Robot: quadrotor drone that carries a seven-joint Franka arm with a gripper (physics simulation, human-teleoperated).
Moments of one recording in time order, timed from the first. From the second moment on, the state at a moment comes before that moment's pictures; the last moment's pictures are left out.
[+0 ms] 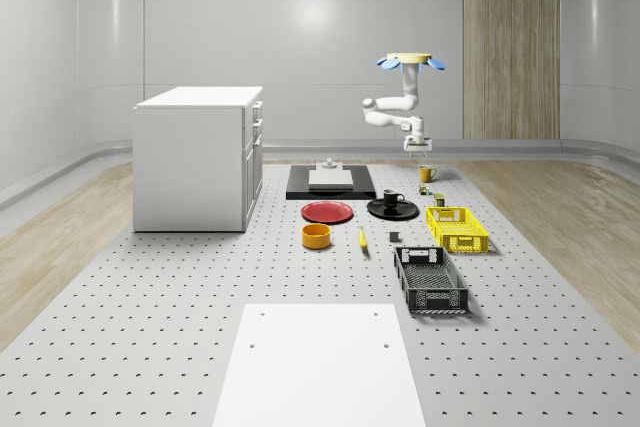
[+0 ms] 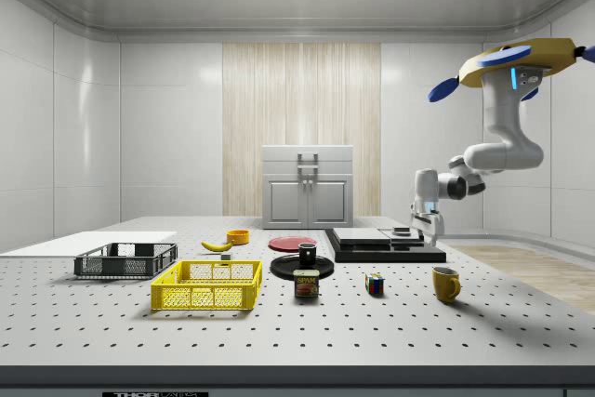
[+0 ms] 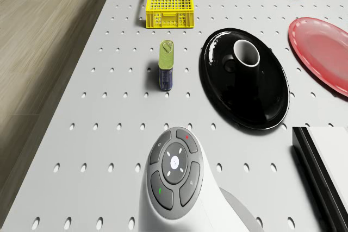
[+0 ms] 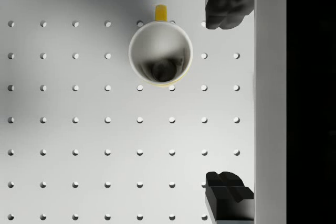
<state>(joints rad) -1.14 -1.44 1.09 -2.82 -2.06 1.60 1.64</state>
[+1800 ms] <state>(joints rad) -1.18 -1.42 0.93 -2.73 -2.22 1.67 1.63</state>
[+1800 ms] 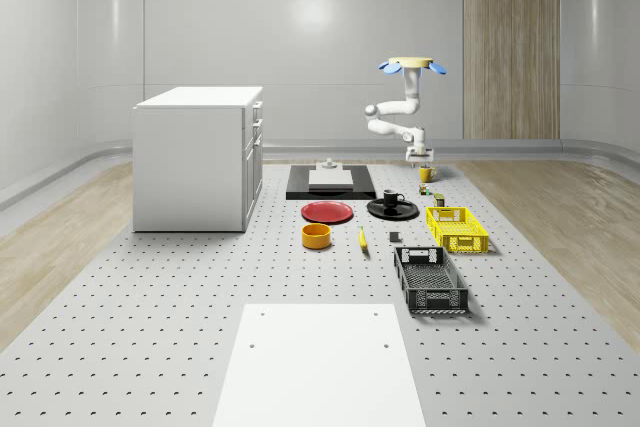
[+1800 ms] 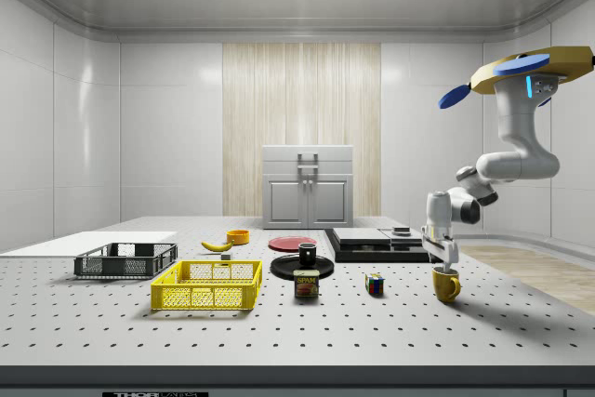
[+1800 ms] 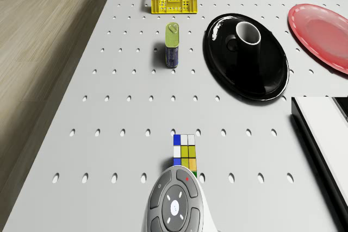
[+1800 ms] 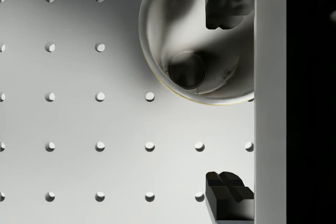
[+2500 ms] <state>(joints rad) -1.18 -1.38 0.88 -2.68 -2.27 1.68 1.62</state>
